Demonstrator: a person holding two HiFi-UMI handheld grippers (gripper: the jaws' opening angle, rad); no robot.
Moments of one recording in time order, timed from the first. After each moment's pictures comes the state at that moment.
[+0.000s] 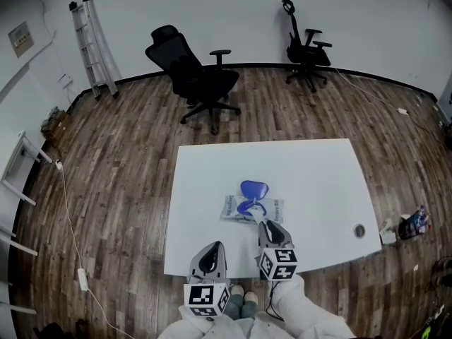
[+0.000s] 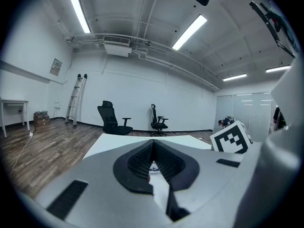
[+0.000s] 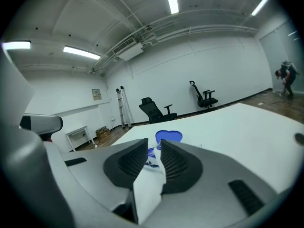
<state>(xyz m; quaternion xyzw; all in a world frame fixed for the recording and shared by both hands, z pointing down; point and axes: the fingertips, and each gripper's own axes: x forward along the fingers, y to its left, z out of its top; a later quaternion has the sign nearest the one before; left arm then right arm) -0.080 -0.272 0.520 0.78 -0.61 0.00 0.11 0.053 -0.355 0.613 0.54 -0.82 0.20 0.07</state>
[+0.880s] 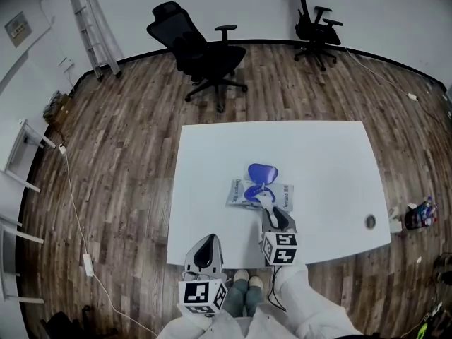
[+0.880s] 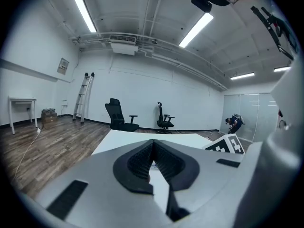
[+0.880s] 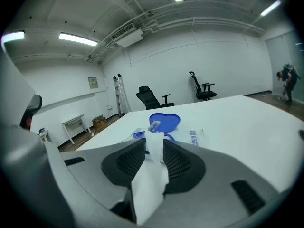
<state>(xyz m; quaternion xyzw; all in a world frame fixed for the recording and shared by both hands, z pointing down) -0.109 -0.269 0.532 0.76 -0.64 0.01 0.12 0.046 -0.374 0.671 0.54 -0.80 0.21 0.14</state>
